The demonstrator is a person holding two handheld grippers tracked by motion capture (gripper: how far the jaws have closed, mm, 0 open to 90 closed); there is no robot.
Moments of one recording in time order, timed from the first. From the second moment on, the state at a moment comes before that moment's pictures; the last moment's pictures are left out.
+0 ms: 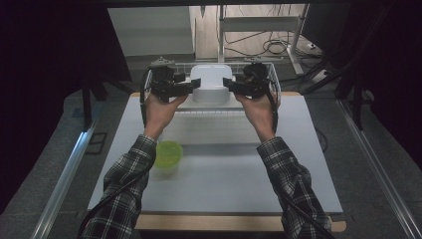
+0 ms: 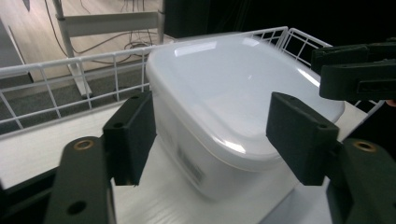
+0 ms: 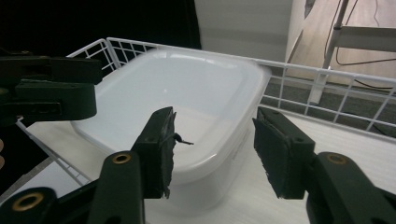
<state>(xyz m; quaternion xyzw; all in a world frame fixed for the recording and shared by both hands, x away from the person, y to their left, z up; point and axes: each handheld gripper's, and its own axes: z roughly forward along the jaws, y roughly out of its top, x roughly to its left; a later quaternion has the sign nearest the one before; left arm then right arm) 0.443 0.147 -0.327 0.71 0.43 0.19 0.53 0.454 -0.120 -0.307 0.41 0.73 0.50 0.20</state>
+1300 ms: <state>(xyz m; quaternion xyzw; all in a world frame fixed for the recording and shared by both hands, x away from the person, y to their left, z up) 0.324 0.163 -0.393 0.77 0.33 0.17 0.52 0.365 -0.148 -0.370 0.30 0.79 0.51 0.15</state>
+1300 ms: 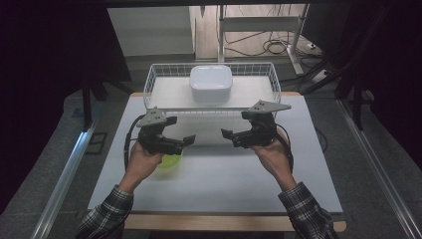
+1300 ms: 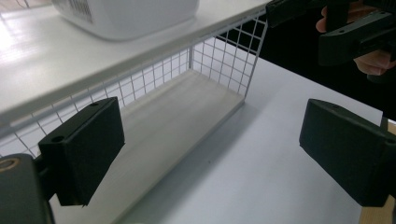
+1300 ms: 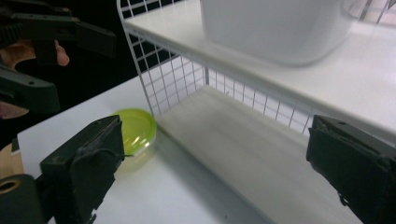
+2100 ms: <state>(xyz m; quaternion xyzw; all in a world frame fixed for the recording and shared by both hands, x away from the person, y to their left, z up) 0.280 0.170 -0.459 0.79 0.32 0.18 0.49 0.323 -0.181 -0.428 0.31 0.80 0.50 0.14</state>
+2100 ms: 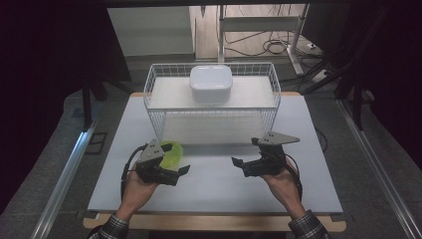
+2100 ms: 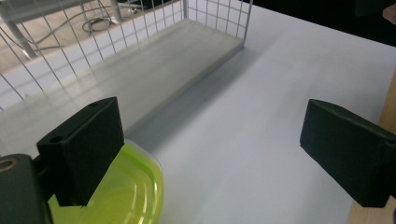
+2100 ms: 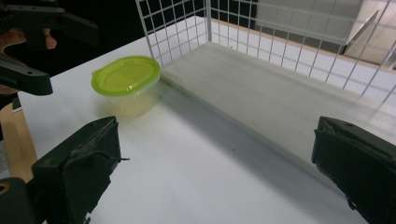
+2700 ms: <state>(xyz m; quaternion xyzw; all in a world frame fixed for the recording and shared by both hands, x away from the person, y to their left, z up) 0.245 0.180 -0.495 0.80 0.34 0.17 0.47 0.293 -0.206 -0.465 0.33 0.81 0.46 0.15</state>
